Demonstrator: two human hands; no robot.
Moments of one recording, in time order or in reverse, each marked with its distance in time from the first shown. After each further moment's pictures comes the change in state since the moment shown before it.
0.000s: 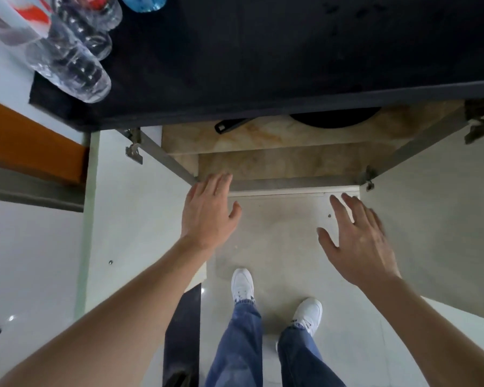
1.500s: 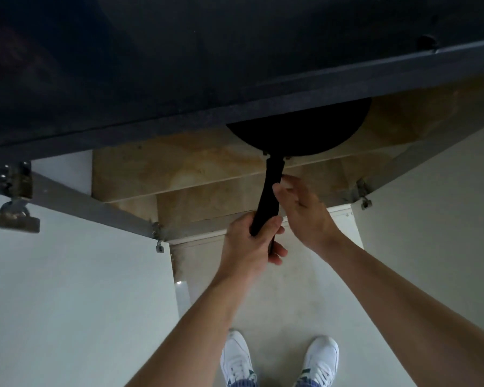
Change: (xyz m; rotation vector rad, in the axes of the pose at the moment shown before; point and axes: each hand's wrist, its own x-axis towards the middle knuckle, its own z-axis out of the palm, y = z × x) left_hand 0.092 0.059 0.093 -1.472 -0.320 -0.388; right_hand 0.176 -0.037 0.106 0.895 0.008 0.216
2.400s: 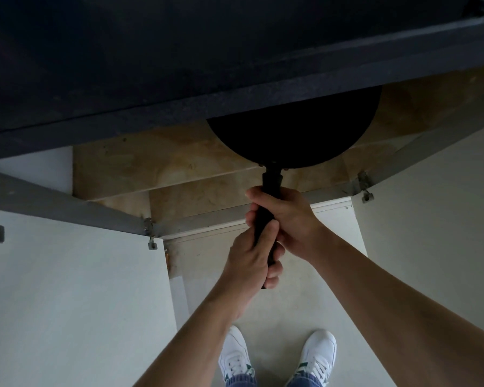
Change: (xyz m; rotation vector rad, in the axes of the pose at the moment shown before) left_hand 0.008 -0.024 -0.001 -0.120 -0.219 -0.186; right_hand 0.016 0.002 0.018 0.765 -0.225 0.334
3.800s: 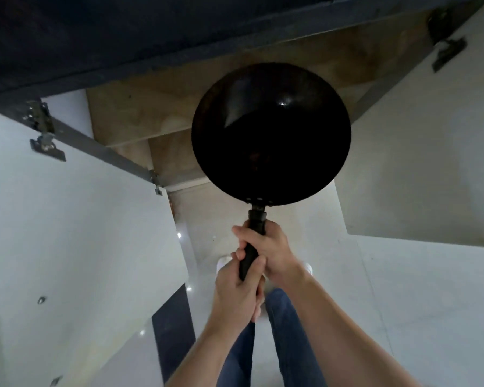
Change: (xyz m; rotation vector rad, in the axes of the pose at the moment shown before) left_hand -0.191 -0.087 0.030 0.183 0.146 0.036; right_hand -0.195 0.081 0.033 0.119 0.053 0.076
